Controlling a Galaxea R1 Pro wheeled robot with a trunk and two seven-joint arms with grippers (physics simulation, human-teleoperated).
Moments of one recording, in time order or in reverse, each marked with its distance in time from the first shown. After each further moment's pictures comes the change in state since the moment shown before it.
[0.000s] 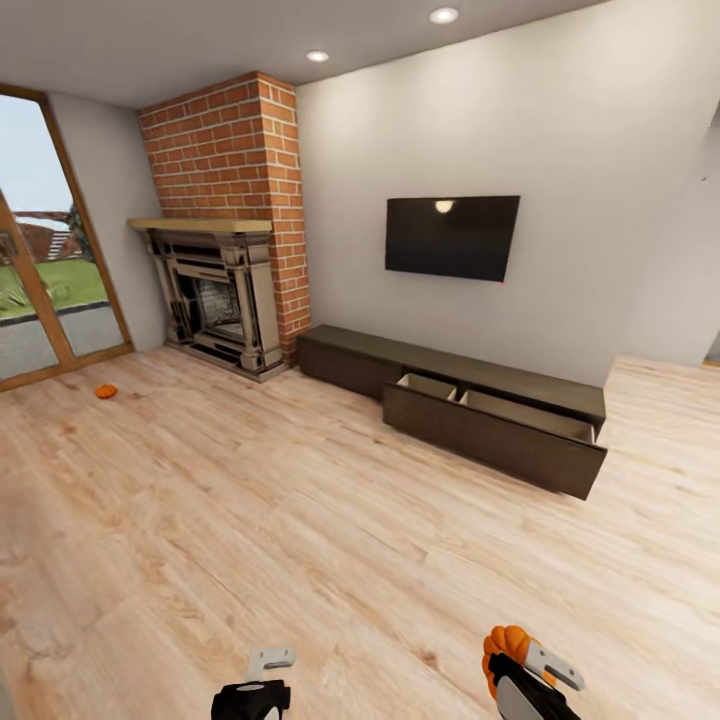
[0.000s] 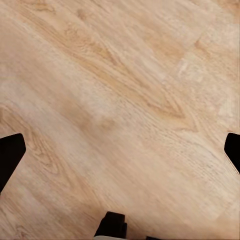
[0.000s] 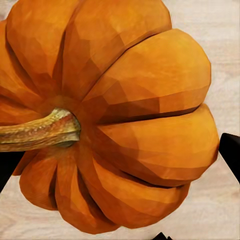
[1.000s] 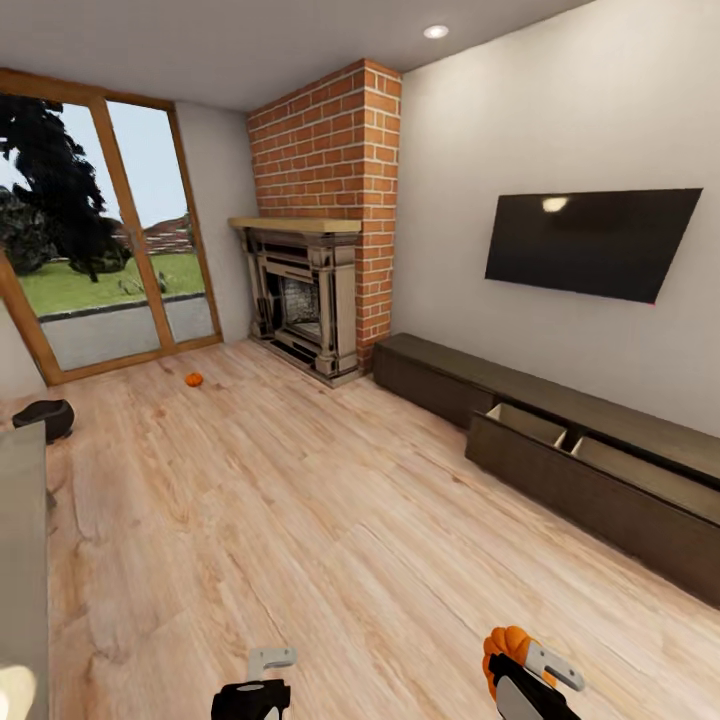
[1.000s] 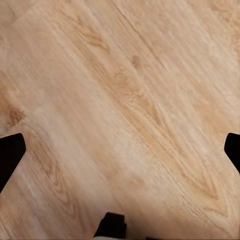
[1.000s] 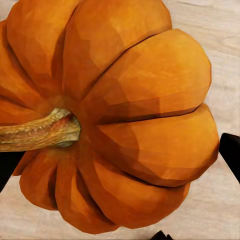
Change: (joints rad) left arm 0.000 0.000 0.000 0.000 0.001 -0.006 0.000; right arm 0.000 0.001 -0.003 0.000 -0.002 0.003 -0.005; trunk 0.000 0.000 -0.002
